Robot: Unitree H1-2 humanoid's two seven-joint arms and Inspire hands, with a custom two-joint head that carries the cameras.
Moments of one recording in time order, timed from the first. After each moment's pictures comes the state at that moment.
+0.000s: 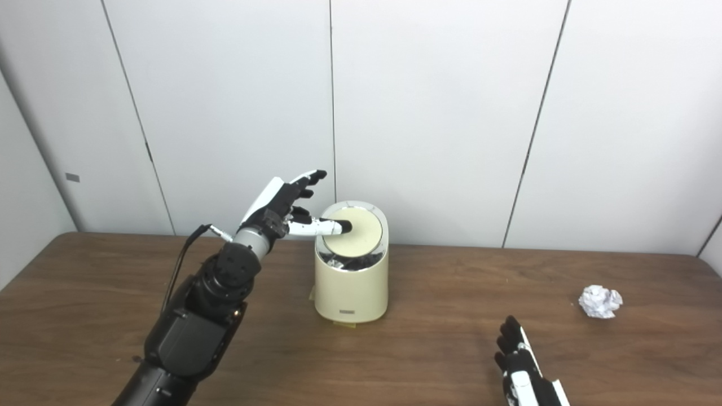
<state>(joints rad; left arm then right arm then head) -0.74 0.16 -0.21 0.19 0.37 0.47 -0.13 0.13 -0.05 -0.07 -0.16 0.17 -0.02 0.13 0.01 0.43</state>
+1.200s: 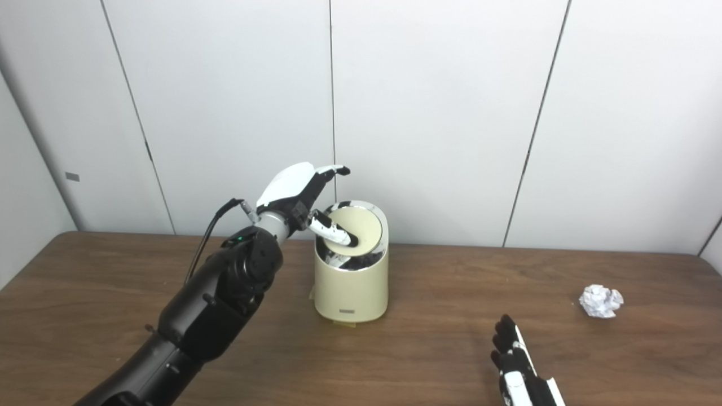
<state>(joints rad) -0.83 0.22 -0.43 0.24 0.65 0.42 -0.19 0.14 -0.05 -0.06 -0.17 0.13 -0.03 0.13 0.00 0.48</state>
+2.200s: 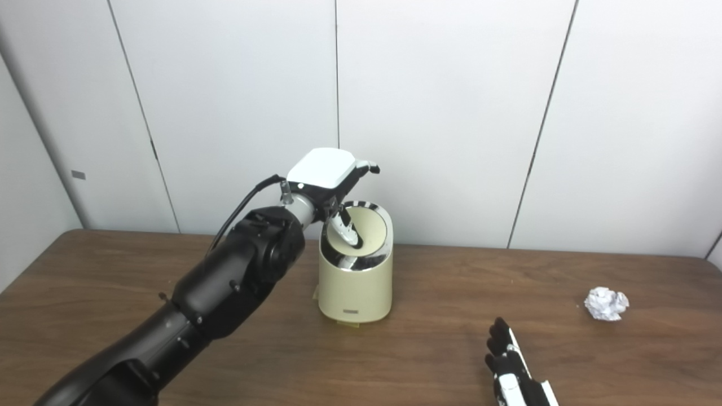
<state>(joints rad) -0.93 0.24 -0.58 0.27 0.90 0.32 -0.31 0.15 -0.04 -0.04 -0.18 0.14 -0.01 0.12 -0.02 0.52</state>
